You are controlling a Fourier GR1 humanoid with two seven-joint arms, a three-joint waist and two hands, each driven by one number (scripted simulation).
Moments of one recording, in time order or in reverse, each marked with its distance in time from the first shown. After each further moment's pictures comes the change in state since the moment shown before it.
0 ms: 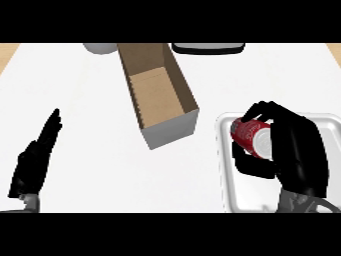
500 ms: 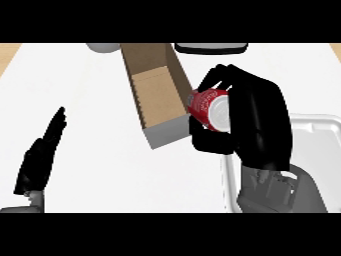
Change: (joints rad) left arm -0.020 -0.019 -0.004 0.013 -0.021 -0.009 -0.001; right arm -0.368 0.014 0.109 0.106 -0.112 -0.037 0.235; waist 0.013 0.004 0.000
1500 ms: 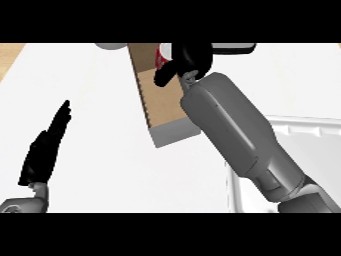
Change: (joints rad) left arm -0.053 -0.013 0.005 0.017 -0.016 -0.026 0.013; right arm -0.560 0.001 -0.044 1.036 -0.292 -0.362 -0.075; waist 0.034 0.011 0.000
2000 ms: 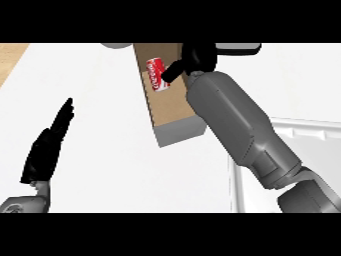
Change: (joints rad) left arm -0.011 -0.008 -0.008 -0.015 -0.007 -0.009 0.008; right arm -0.077 -0.009 0.000 0.307 -0.190 -0.214 -0.147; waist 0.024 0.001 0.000
